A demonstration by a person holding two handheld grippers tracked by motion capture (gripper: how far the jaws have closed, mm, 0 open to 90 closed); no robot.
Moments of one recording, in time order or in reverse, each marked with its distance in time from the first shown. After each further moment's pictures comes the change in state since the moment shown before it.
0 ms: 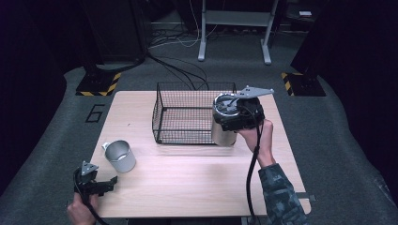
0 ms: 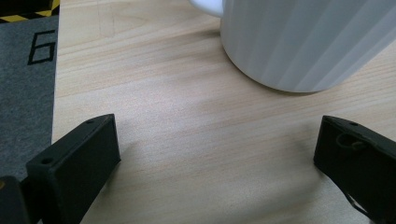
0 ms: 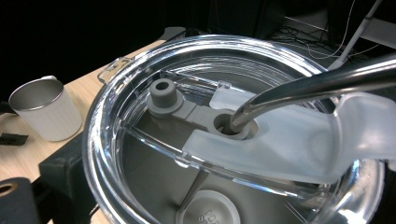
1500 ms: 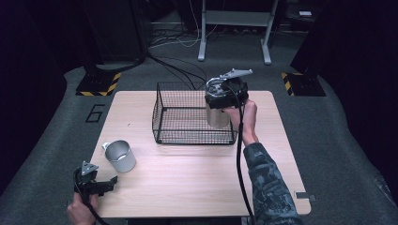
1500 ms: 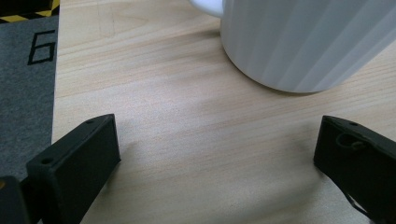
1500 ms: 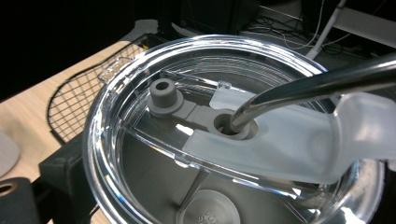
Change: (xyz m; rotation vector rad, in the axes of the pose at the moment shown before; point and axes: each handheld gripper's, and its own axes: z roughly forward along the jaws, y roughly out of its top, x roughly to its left) left arm 0.000 0.000 0.000 0.000 0.000 0.001; right arm -0.029 0.032 0.075 0.046 -0.109 0.024
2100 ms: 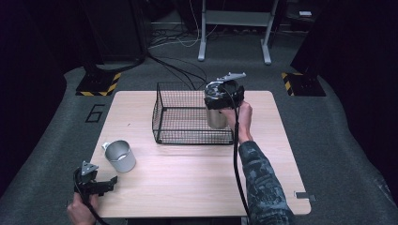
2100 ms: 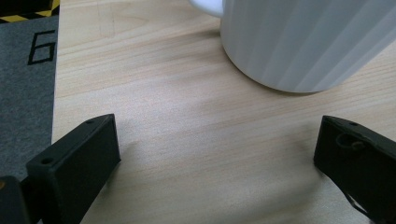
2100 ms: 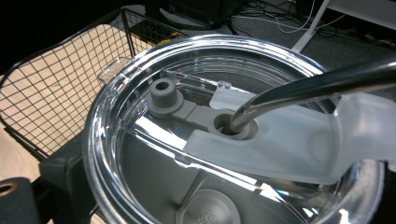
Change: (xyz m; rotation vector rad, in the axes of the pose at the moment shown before) left arm 0.000 0.000 0.000 -0.001 0.001 0.000; right arm -0.007 -0.015 0.037 0.050 -0.033 0.033
